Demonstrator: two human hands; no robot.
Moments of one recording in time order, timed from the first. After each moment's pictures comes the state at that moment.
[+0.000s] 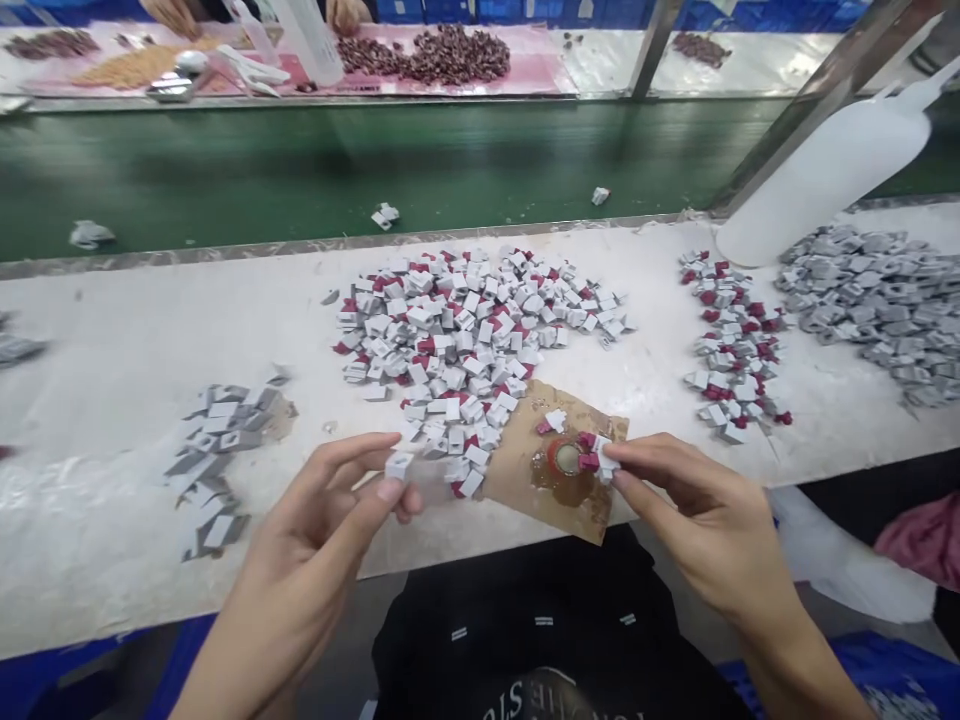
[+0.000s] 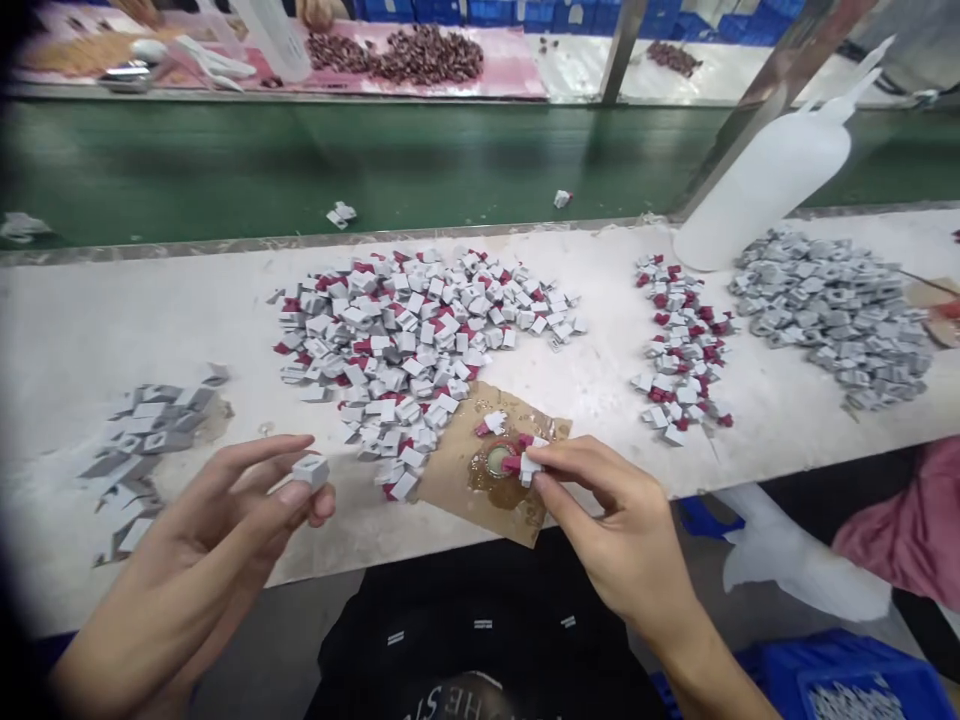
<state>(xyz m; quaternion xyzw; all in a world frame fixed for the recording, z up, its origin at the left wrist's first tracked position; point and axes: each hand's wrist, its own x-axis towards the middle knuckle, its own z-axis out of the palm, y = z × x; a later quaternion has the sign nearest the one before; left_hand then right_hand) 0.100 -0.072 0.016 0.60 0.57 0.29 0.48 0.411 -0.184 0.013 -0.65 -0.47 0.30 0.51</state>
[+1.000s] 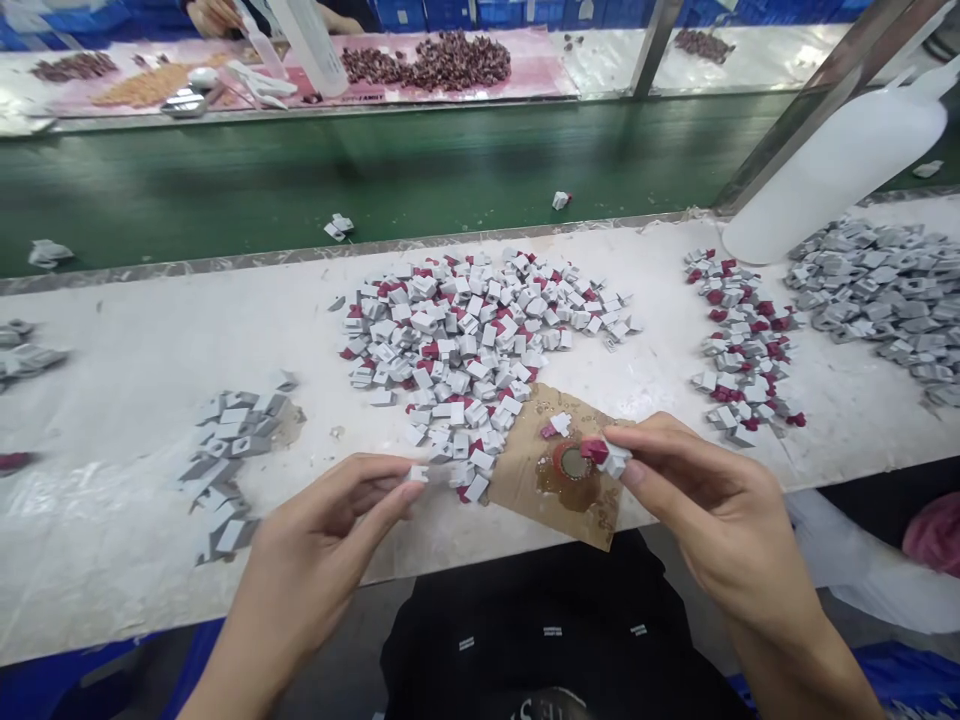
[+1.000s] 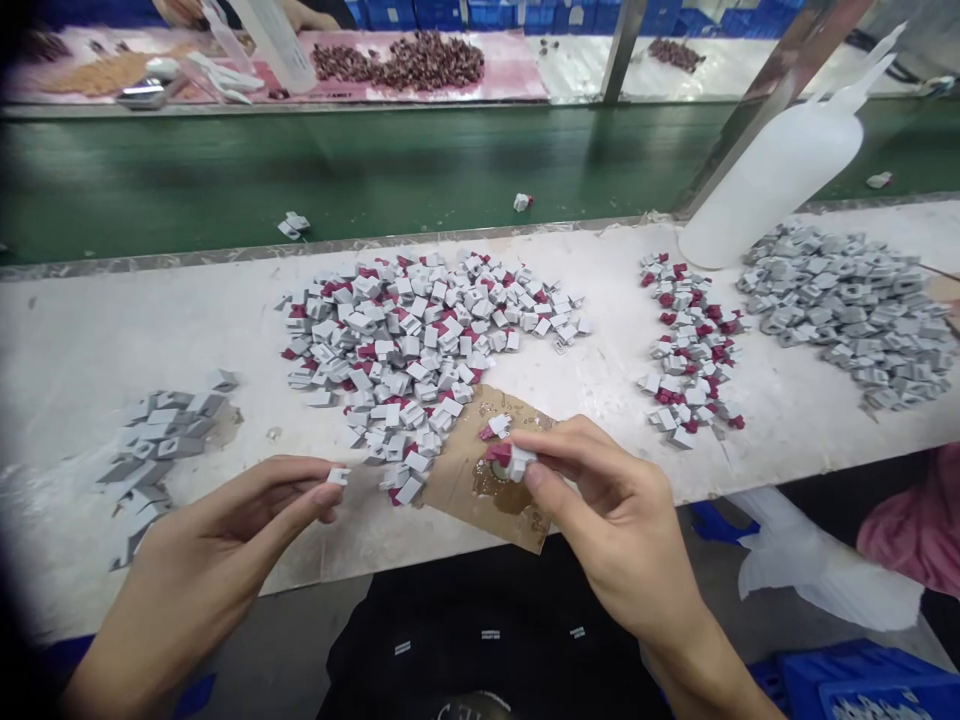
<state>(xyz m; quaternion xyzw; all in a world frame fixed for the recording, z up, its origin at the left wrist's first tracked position) 0.097 -0.056 0.018 0.71 0.52 0.26 0.41 0.402 -0.167 0.030 -0.60 -0.43 0.38 0.55</state>
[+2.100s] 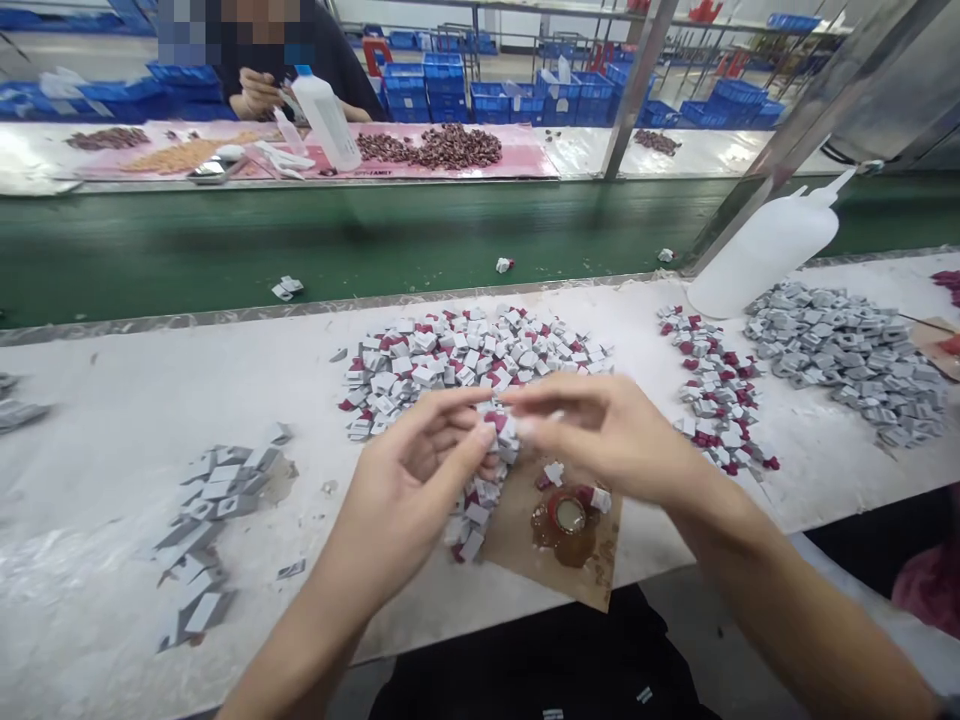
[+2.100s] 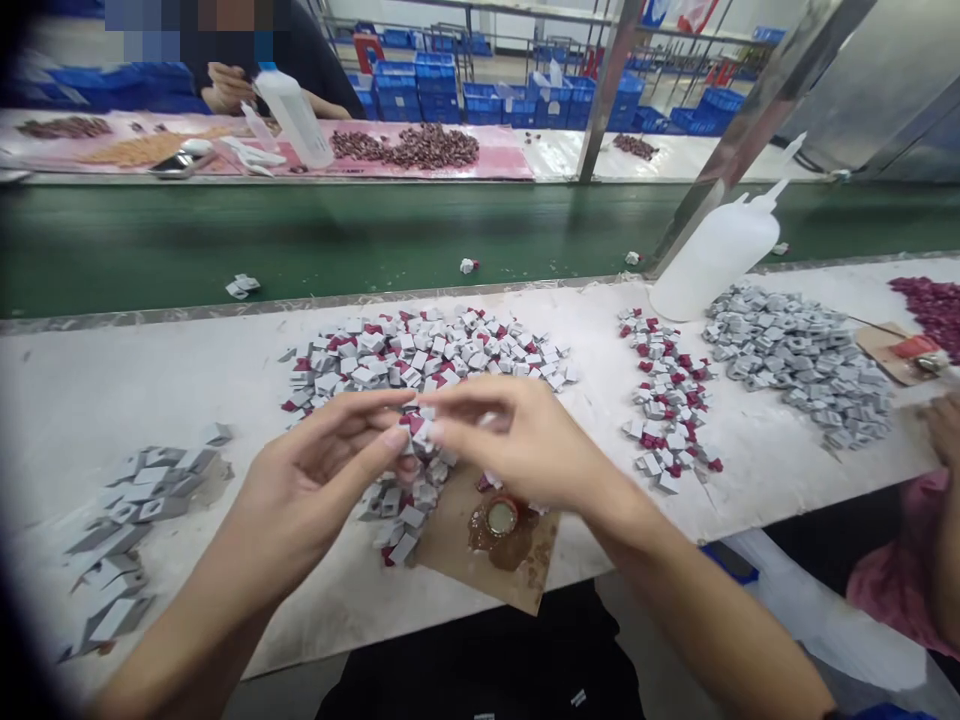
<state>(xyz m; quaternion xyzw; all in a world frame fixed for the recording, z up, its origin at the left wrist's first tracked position) 0.186 -0.009 0.061 0.65 0.42 0.33 0.53 0.413 -0.049 0.061 -0.51 -0.56 0.46 0.46</state>
